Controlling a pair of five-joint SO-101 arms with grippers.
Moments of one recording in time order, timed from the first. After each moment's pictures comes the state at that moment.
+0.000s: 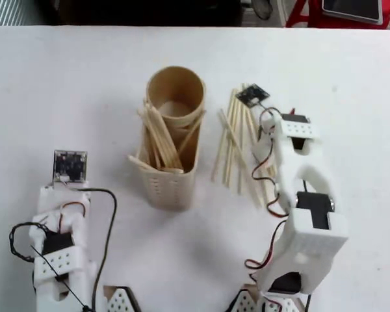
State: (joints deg) left arm -25.4 -63.5 96.7 18.2 -21.0; right arm 3.3 18.6 14.8 53.9 41.9
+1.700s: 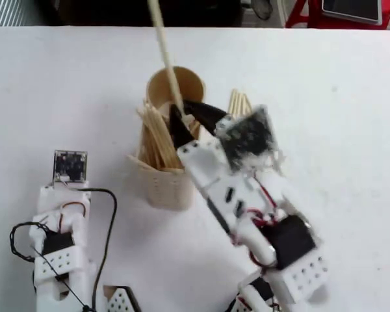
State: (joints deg) left arm -25.4 -63.5 96.7 18.2 -21.0; right arm -36.1 -58.1 36.0 38.5 7.4
